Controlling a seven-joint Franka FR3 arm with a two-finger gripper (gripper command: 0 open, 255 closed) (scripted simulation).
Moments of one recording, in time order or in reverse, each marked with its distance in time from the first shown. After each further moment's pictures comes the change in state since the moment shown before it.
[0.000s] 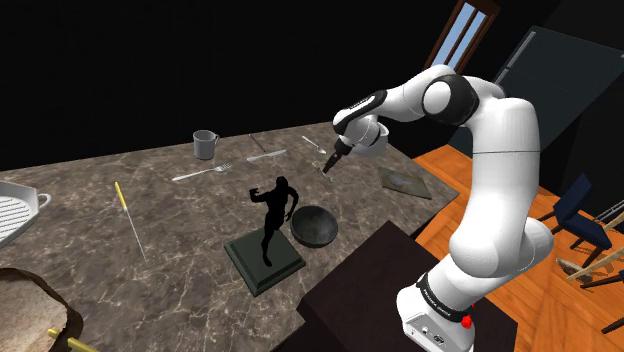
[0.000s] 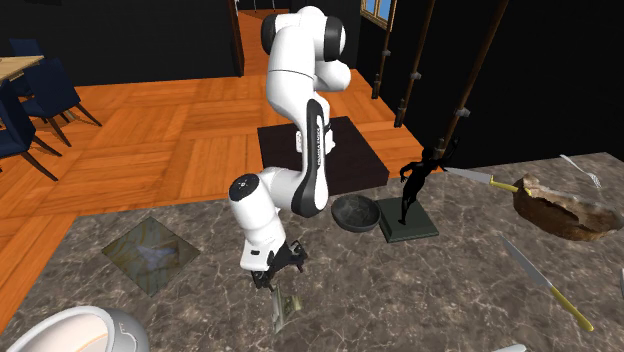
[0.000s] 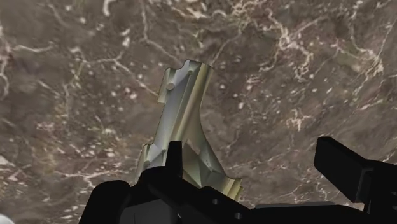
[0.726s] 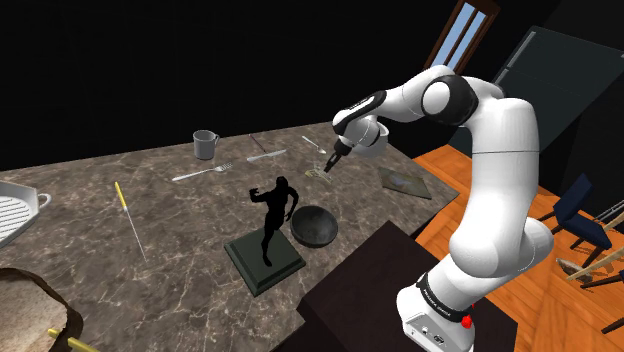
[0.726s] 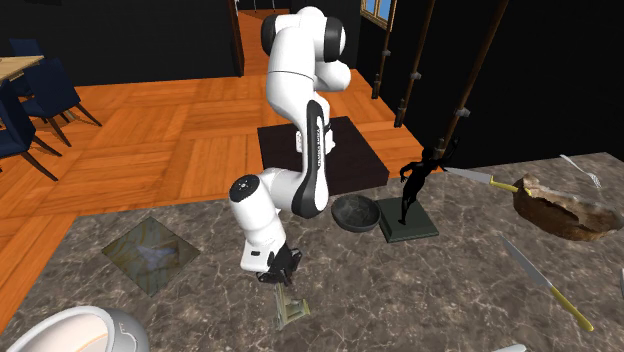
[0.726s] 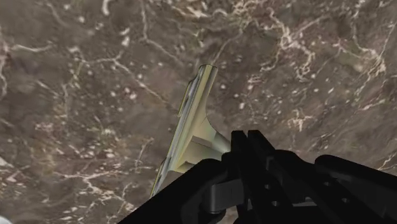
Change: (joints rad) arm 0.000 0.006 0.001 0.003 0.001 0.003 0.000
